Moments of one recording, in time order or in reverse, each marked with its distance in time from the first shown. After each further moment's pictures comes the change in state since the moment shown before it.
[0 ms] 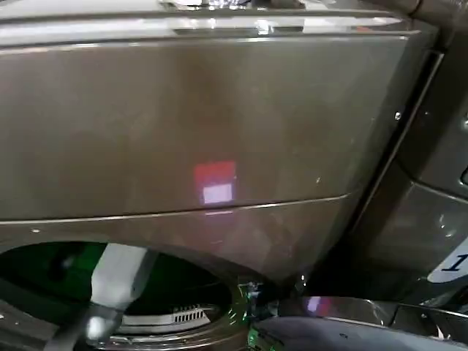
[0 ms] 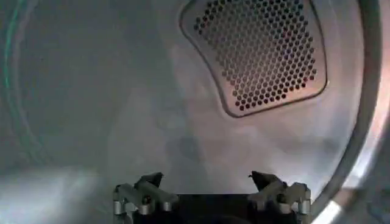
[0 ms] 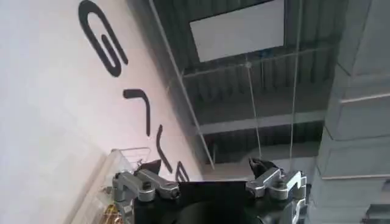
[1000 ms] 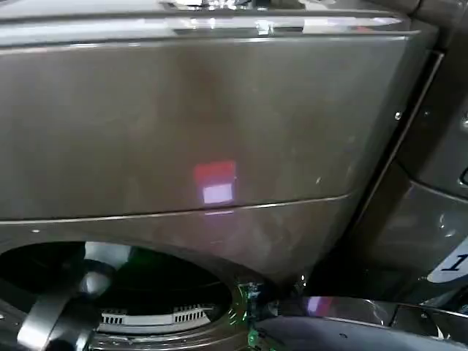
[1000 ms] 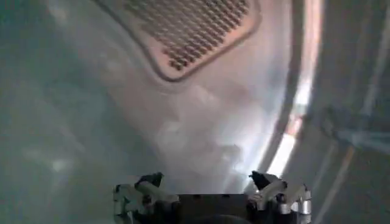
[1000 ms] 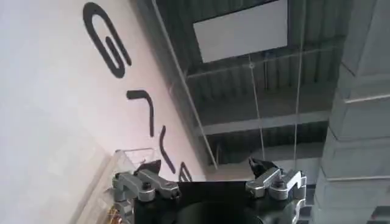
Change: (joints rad) left arm -0.264 0.006 0.306 0.412 0.418 -0.195 0.710; right arm 0.006 -0.003 -0.008 0.000 -0.004 0.000 -0.003
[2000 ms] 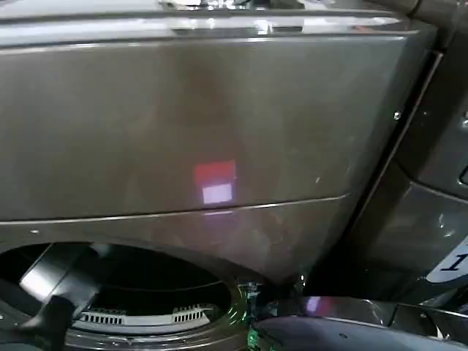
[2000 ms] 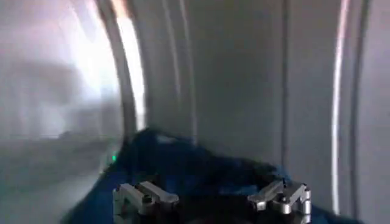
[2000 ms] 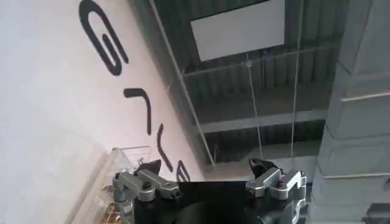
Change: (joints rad) left arm -0.141 -0.022 0.190 0.273 0.280 -0.301 0.403; right arm 0.004 0.011 0.004 -0.003 -0.002 0.000 -0.004
